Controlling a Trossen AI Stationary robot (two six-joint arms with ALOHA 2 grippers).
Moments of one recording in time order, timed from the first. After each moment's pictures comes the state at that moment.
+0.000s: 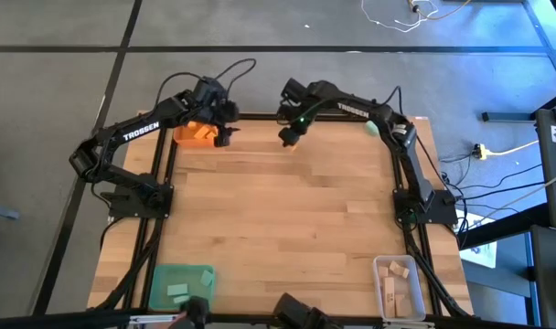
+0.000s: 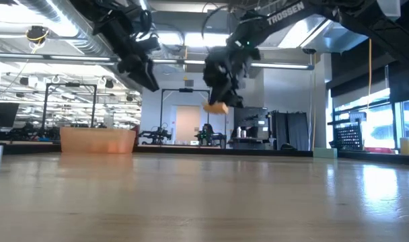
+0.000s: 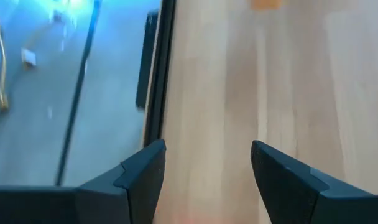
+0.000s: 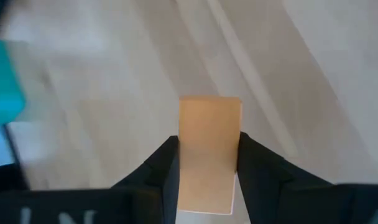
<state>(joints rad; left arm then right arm) 0.77 1.34 1.06 -0.48 0.16 0.70 -0.57 2.18 1.97 -1.08 -0.53 0.06</state>
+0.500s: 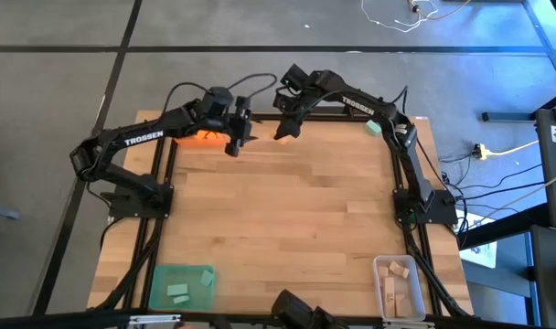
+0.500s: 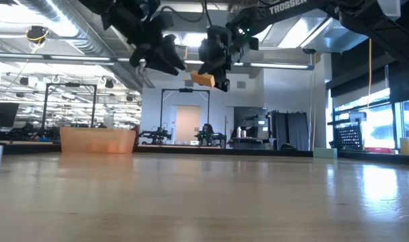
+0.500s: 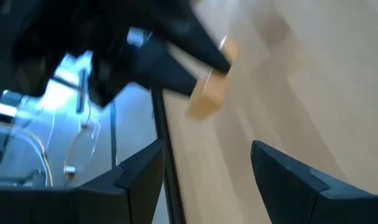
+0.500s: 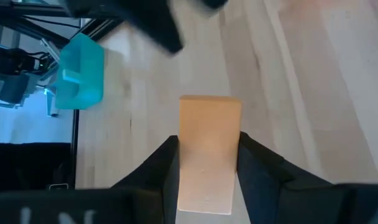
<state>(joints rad) 0.58 1.34 1.06 -0.26 0.21 0.93 -0.57 2.18 2.13 -1.08 -0.76 -0.11</state>
